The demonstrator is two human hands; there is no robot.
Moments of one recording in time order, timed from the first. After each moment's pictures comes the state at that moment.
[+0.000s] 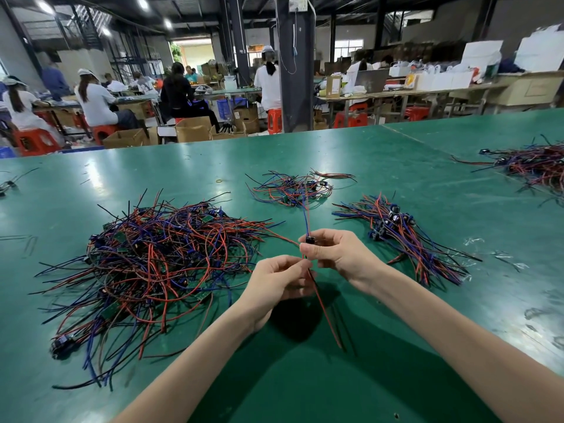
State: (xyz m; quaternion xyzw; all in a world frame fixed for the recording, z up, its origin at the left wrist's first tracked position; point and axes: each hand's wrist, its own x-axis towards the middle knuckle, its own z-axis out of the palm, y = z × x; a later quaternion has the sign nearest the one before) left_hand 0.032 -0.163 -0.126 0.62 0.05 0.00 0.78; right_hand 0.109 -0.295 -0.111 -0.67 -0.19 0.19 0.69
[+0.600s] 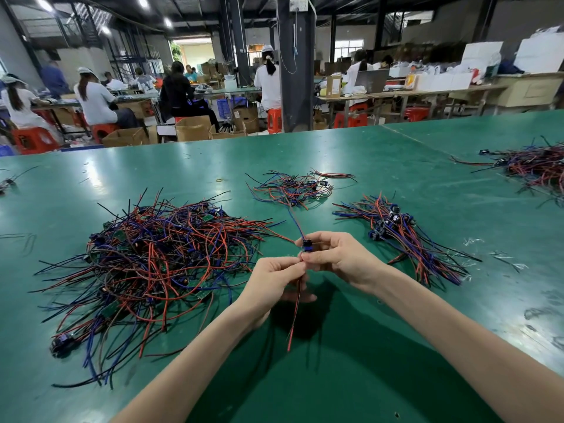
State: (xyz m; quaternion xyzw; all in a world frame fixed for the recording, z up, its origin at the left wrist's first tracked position) left_hand 0.028 -0.160 -0.120 0.64 0.04 0.01 0.77; right_hand 0.110 -0.296 -0.111 -0.63 -0.21 0.24 0.70
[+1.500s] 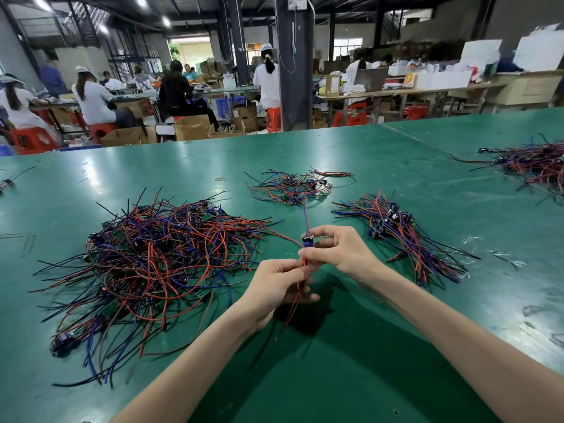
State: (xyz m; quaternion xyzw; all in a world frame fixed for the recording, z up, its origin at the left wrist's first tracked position) left_hand 0.027 -0.163 -0.124 0.62 0.05 -0.03 0.78; right_hand 0.110 -0.297 -0.112 -0.70 -0.23 0.14 0.66
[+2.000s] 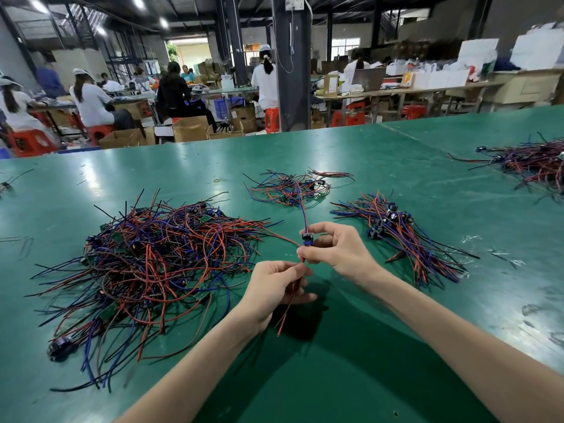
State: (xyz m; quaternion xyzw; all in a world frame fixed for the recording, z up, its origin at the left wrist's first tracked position) left_hand 0.031 -0.164 -0.129 0.62 0.09 0.00 0.78; right_hand 0.107 -0.296 -0.113 -0.70 -0.24 0.09 0.66
